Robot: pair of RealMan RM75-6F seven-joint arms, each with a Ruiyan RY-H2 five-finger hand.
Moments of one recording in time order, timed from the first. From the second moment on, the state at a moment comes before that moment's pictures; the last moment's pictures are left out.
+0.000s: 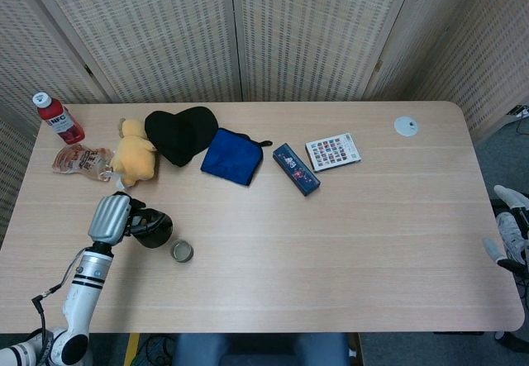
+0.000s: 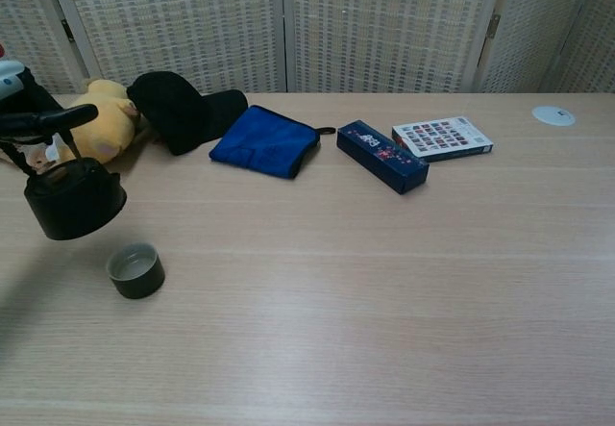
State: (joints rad) left arm -0.47 -1.44 -0.20 -1.48 1.28 1.20 0.03; right arm 0.03 -0.93 0.11 -1.67 -1.52 1.59 0.10
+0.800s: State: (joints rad) left arm -0.50 -1.50 -0.16 -1.28 1.26 1.13 0.13; right arm 0.04 -0.94 0.11 -1.66 -1.51 1.57 0.10
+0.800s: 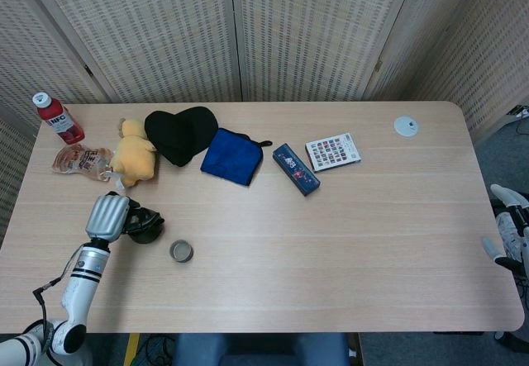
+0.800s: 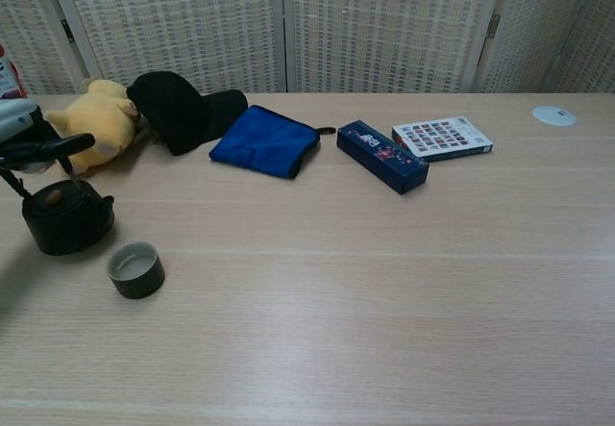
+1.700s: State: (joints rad) left arm -0.50 -1.49 -0.15 -1.32 1.18 1.09 0.23; right arm 0.04 -0.94 0.11 -1.65 -1.51 1.57 0.10
